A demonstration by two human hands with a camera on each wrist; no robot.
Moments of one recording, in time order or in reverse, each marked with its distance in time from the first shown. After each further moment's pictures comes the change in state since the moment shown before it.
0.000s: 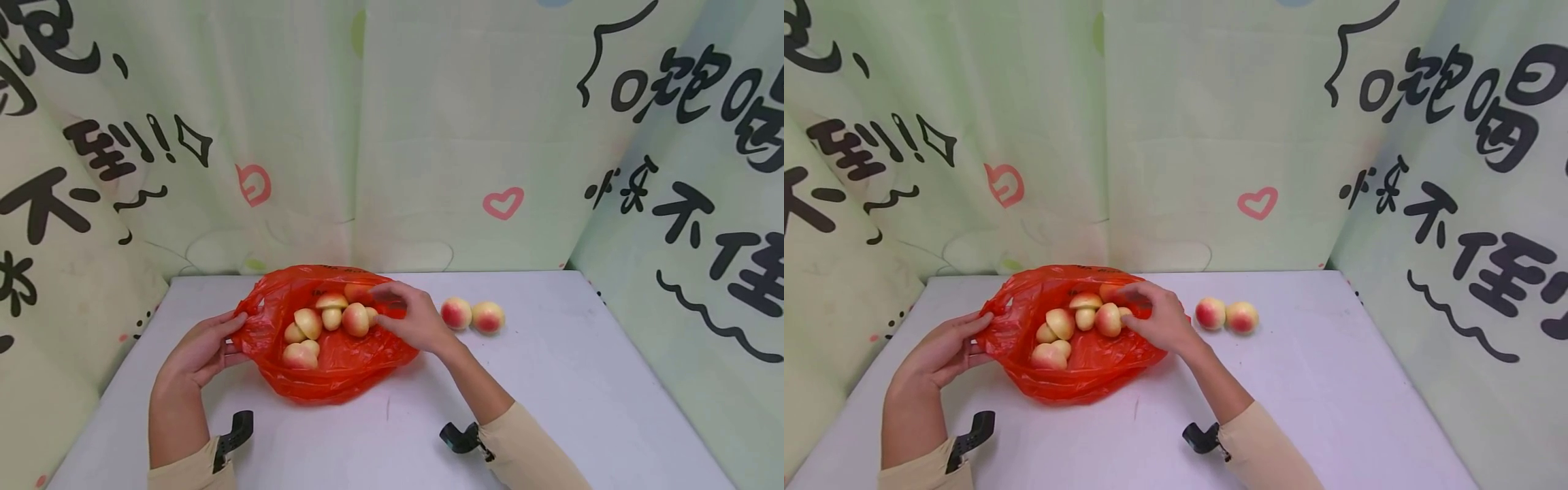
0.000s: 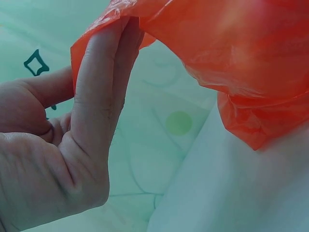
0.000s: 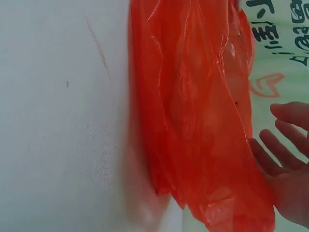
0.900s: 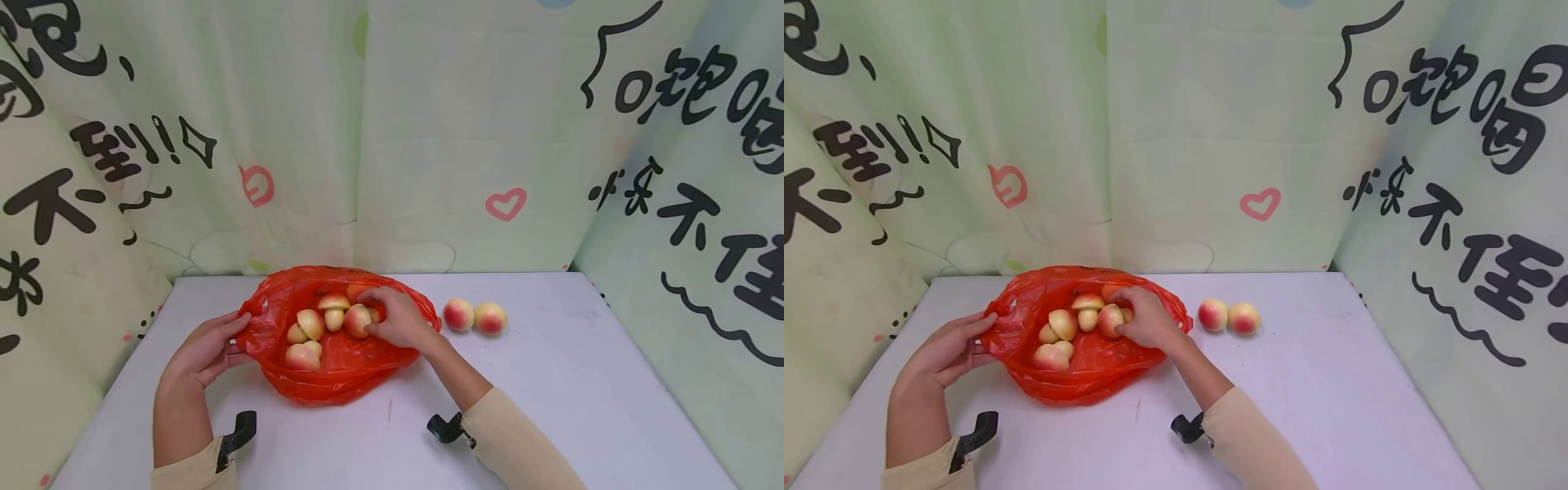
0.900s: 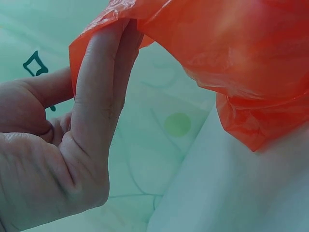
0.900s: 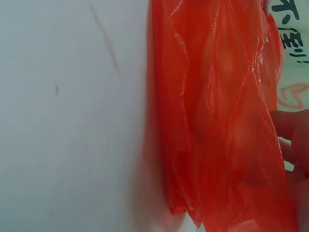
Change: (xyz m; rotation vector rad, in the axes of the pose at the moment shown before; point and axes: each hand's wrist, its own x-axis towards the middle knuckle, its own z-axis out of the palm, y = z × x) left_hand -0.001 0.001 0.002 0.014 -0.001 0.007; right_hand 0.025 0.005 0.025 -0.273 -0.104 0.100
